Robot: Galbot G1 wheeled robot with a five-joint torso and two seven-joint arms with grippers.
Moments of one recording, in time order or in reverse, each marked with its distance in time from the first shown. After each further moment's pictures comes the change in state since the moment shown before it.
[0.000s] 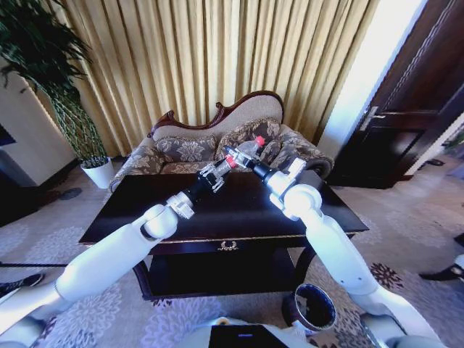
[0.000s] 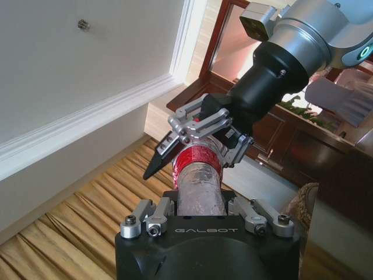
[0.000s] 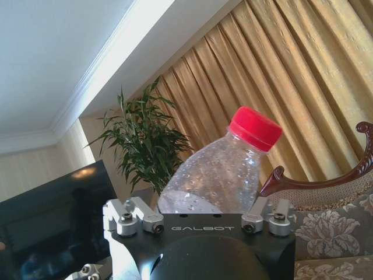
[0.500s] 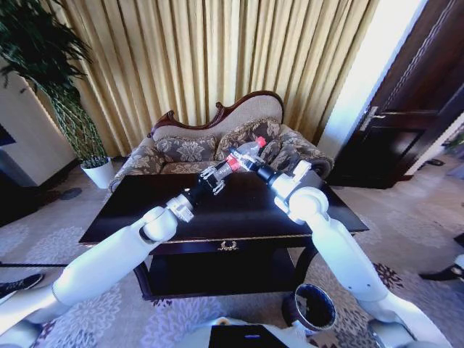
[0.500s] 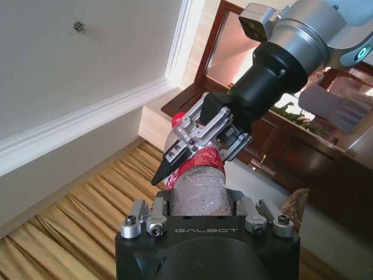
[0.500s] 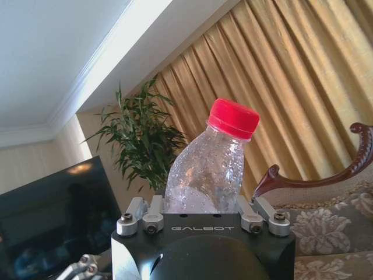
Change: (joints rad) left arm 0.019 -0.002 0.000 -0.009 -0.008 -0.029 0.014; right arm -0.054 -0.021 0.034 0.040 -0.019 -0.010 0.001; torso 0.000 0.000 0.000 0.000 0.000
